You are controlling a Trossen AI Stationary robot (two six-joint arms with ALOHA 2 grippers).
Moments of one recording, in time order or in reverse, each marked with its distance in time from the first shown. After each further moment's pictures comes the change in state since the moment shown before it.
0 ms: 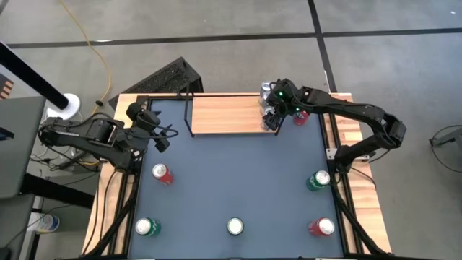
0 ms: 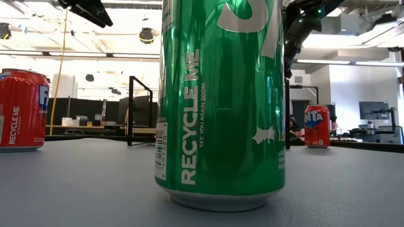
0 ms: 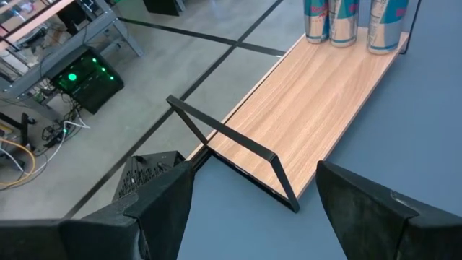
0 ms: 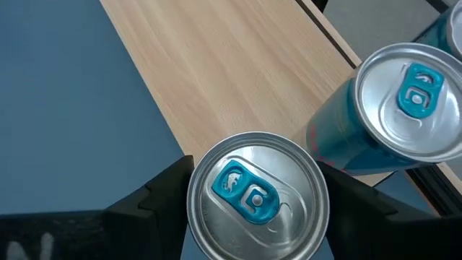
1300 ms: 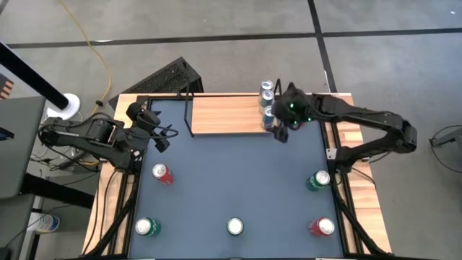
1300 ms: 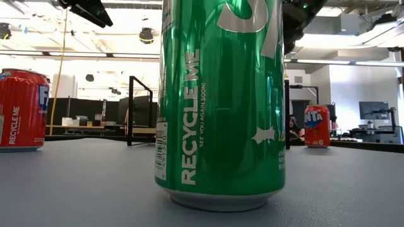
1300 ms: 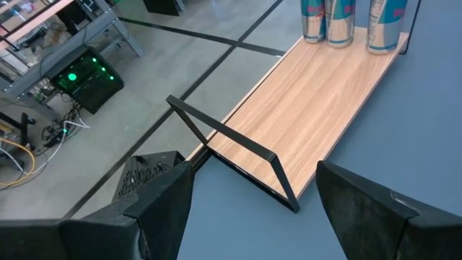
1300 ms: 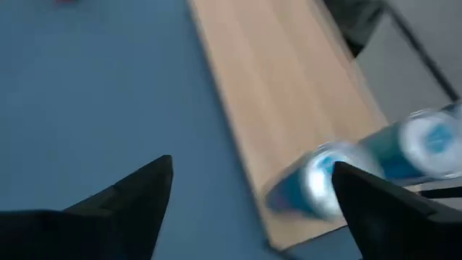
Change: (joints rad) left arm 0.000 0.000 0.000 0.000 0.000 -0.002; right arm 0.224 -0.162 0.065 -0.165 0.055 -0.091
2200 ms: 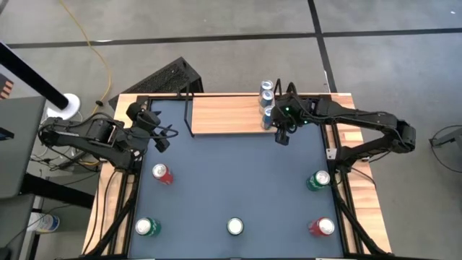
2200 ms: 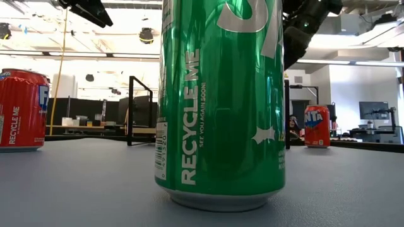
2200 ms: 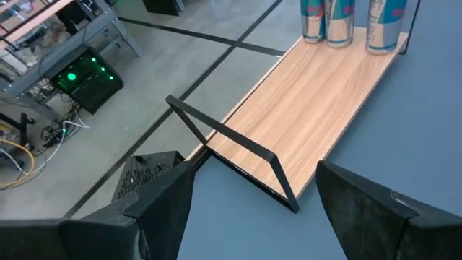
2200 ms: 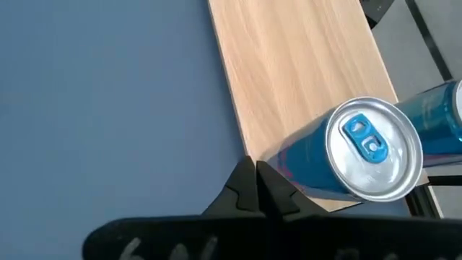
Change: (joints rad) left arm 0.000 0.000 0.000 0.001 0.002 0.000; right arm -0.045 0.017 -0.113 0.064 -0.002 -0.107
